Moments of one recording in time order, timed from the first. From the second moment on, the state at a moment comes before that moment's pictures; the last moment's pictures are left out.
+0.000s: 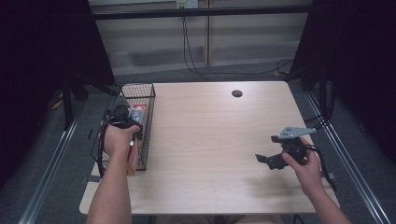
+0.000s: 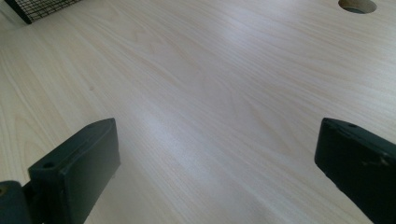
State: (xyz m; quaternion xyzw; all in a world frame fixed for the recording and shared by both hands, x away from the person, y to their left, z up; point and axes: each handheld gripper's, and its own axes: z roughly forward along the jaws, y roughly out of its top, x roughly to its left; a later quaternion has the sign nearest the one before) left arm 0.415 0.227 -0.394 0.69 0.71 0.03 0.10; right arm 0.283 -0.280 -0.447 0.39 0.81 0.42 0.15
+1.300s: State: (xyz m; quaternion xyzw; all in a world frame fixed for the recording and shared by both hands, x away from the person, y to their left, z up) left arm 0.412 0.227 -0.393 0.70 0.70 0.05 0.11; right arm 0.282 -0.278 -0.447 0.39 0.81 0.41 0.15
